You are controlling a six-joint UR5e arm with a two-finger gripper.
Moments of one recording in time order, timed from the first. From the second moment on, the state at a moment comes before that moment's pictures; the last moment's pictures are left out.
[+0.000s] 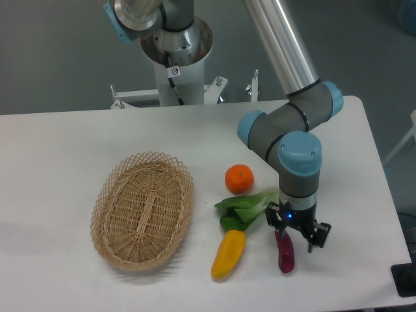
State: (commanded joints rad) arm 2.57 -2.14 -1.53 -0.65 1.61 1.15
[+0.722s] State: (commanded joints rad) arm 2.70 -1.86 -1.48 -1.09 1.62 1.45
